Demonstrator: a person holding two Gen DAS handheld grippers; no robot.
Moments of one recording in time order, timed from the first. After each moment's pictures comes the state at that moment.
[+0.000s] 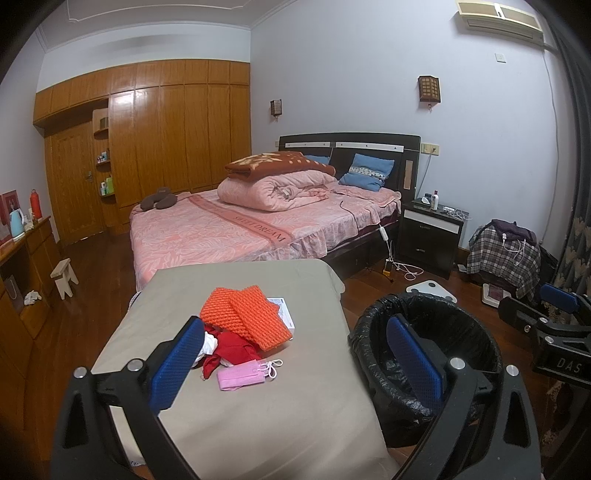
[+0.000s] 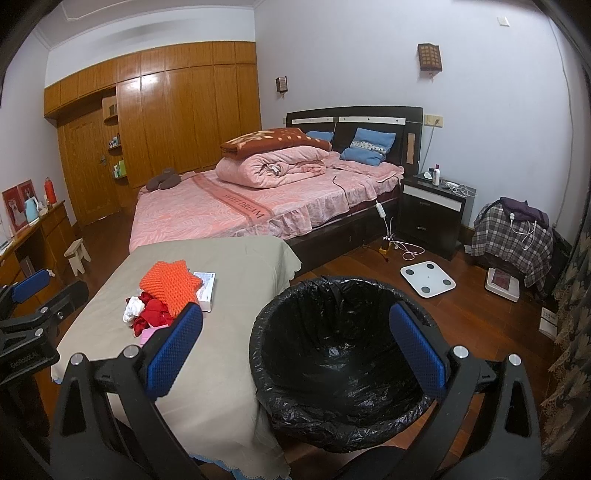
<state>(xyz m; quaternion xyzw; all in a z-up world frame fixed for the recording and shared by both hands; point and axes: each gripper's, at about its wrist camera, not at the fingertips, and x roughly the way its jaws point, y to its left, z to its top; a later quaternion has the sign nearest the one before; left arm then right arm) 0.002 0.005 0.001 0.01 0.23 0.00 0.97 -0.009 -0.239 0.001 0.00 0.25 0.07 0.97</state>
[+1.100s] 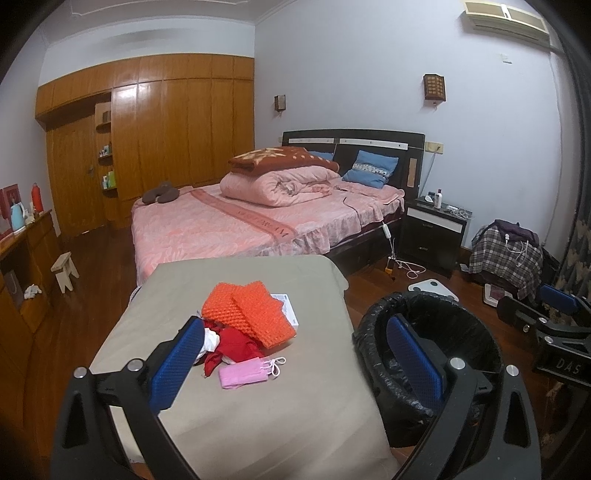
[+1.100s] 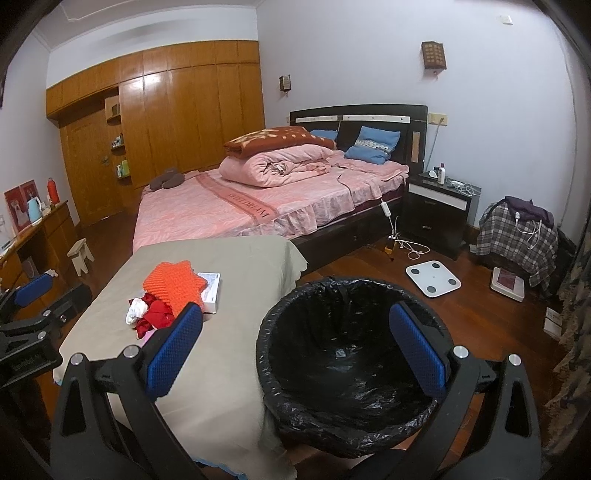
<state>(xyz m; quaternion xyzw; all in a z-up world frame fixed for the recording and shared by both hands) 0.006 0.015 -0.013 0.00 0.24 0.01 0.97 0.003 -0.221 -0.012 0.00 0.25 0.08 0.96</state>
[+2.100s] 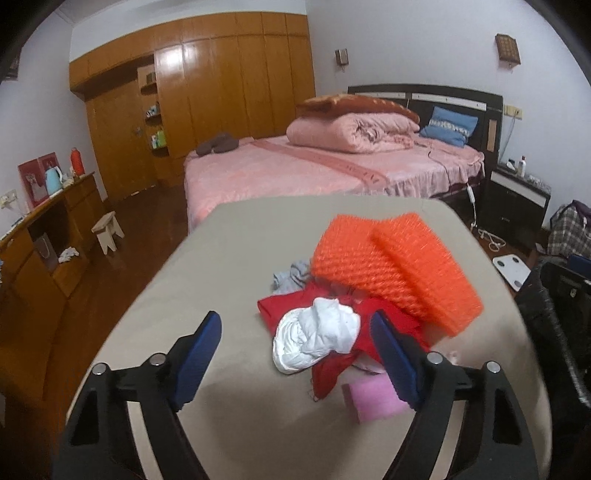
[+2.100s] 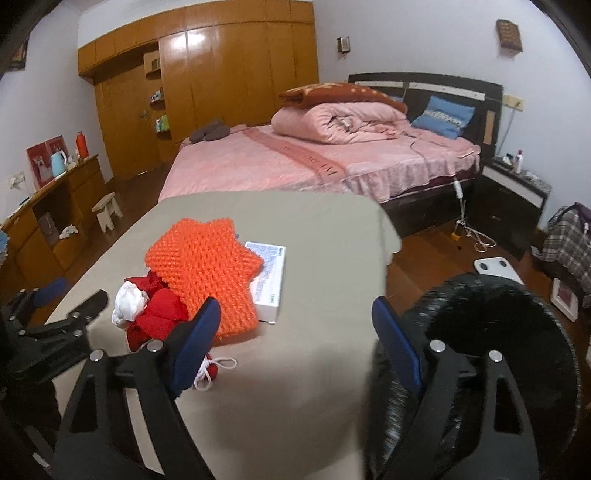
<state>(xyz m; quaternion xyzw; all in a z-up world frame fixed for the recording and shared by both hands) 0.134 0.154 -0.156 0.00 0.32 0.13 0.94 0.164 -0.073 -0.129 -0.04 0.31 0.18 0.93</state>
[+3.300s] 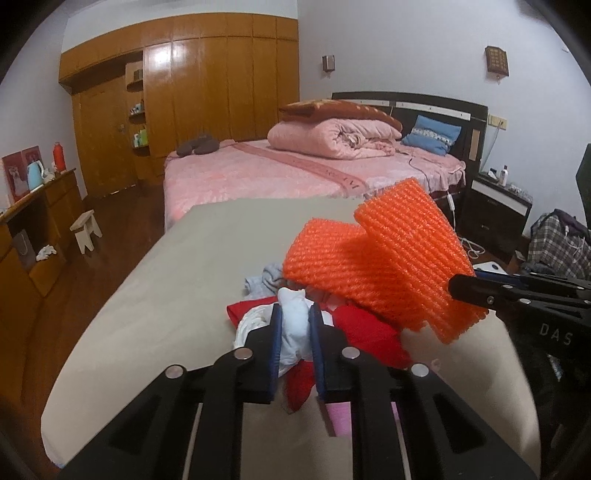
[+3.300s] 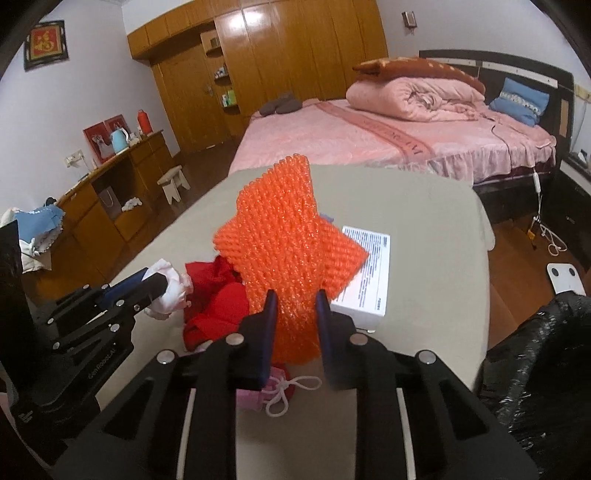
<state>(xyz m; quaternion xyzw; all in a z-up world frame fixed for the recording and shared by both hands) 0.136 0.151 -0.158 -0.02 0.30 0.09 0.95 0.184 -0.027 -0.134 -0.03 0.35 0.32 0.88</state>
